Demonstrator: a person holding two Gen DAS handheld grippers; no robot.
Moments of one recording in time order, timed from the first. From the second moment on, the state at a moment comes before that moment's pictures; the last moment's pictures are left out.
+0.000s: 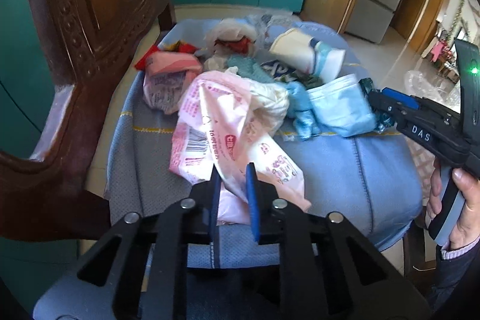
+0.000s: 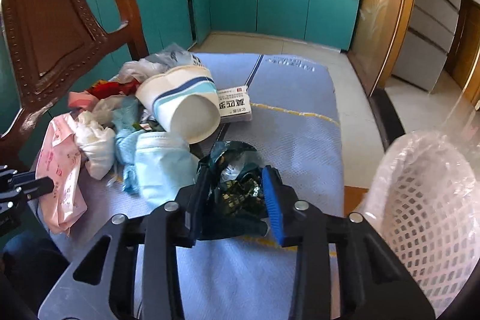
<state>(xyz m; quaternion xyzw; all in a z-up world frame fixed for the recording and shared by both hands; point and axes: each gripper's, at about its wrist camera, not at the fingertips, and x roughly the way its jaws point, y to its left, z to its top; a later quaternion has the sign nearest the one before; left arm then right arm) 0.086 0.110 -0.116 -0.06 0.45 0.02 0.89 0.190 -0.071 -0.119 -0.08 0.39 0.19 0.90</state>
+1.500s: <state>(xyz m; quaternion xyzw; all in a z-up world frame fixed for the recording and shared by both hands) 0.039 0.069 -0.066 0.01 0.37 0.04 0.93 0.117 -0.103 -0.090 -0.06 0.37 0.17 0.91</state>
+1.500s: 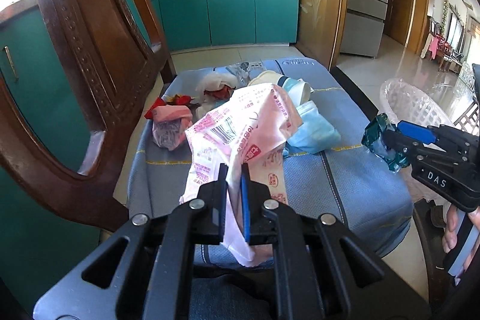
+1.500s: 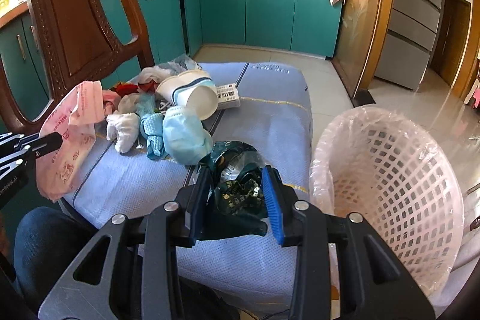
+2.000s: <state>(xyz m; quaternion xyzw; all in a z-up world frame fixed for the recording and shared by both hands) 0.035 0.056 -0.061 0.01 0.36 0.03 0.93 0.108 -0.105 -0.095 -0.06 0.37 0.18 0.91</state>
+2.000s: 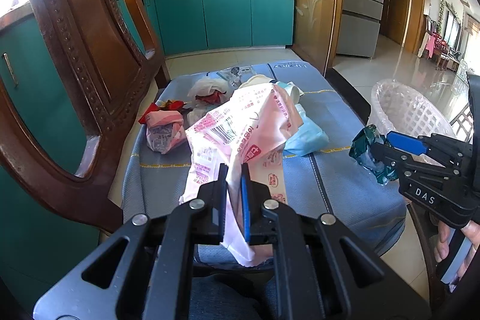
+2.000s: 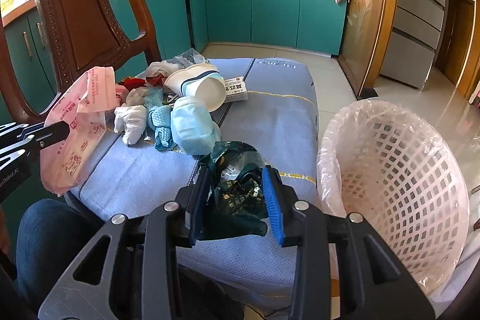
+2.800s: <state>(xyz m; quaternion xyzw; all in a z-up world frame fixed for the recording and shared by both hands) 0.080 -0.042 -0.036 0.02 0.34 -0.12 0.93 0.118 -0.276 -0.073 0.03 0.35 0.04 0.94</state>
